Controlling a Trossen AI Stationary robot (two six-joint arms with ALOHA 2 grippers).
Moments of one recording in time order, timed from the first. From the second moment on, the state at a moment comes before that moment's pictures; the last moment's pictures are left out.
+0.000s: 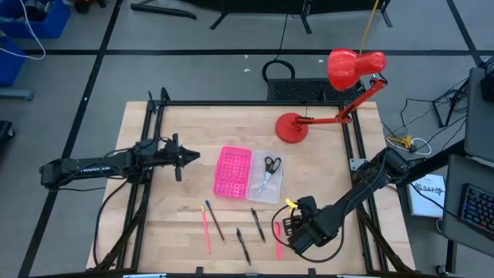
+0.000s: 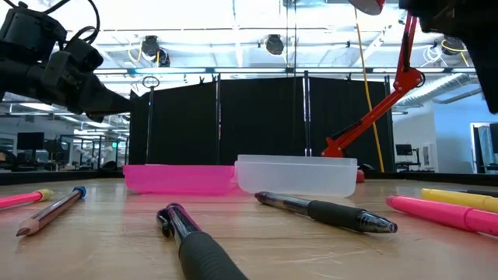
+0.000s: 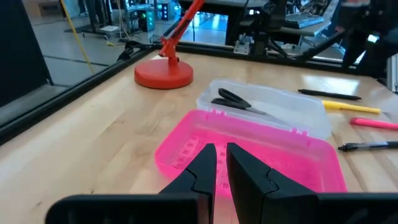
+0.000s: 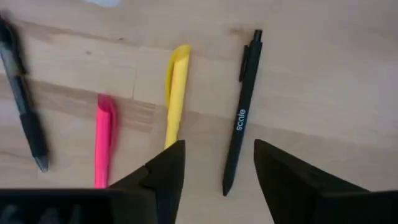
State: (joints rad) left arm 0.25 0.36 0.01 0.16 0.08 -0.06; right arm 0.68 1.83 1.38 -1.20 0.15 2.07
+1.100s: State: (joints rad) left arm 0.25 0.36 0.01 0.21 0.08 -0.01; right arm 0.60 1.82 0.90 -0.72 -0.09 1.92
